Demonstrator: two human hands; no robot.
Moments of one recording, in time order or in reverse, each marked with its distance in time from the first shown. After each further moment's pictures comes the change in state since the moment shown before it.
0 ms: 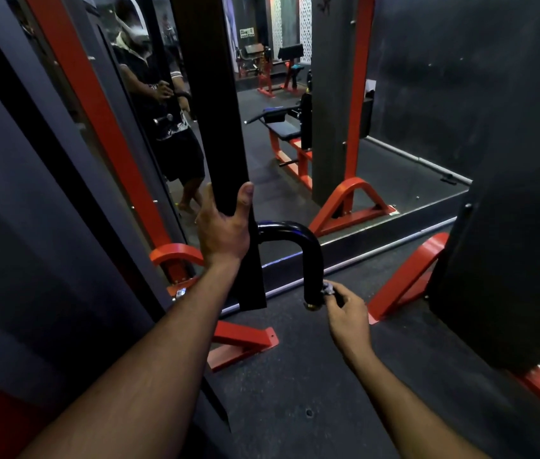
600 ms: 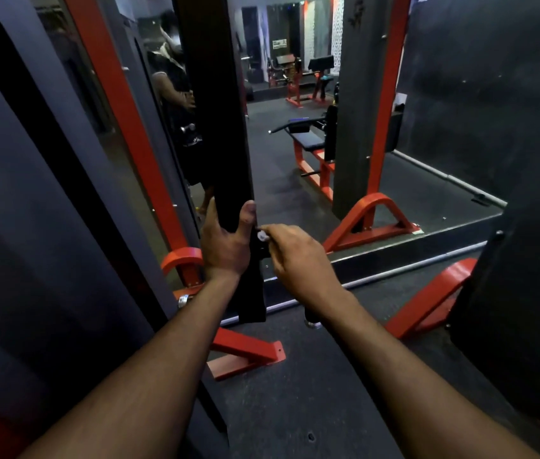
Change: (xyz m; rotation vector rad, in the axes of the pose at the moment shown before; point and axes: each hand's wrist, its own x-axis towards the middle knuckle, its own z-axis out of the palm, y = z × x) left_hand 0.012 -0.009 0.009 0.078 0.018 -0.027; right_hand 0.064 -0.148 0.028 -0.371 -0.239 -0.840
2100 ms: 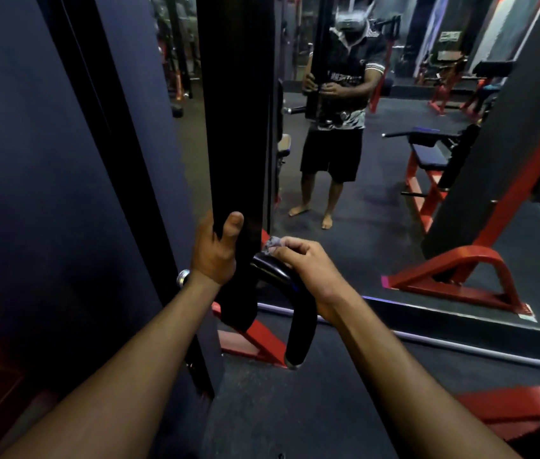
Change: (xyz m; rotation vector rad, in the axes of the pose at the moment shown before) left_hand 0.003 -0.016 0.017 0.127 0.196 -0.027; right_hand 0.069 0.085 0.004 1.158 -0.696 0.391
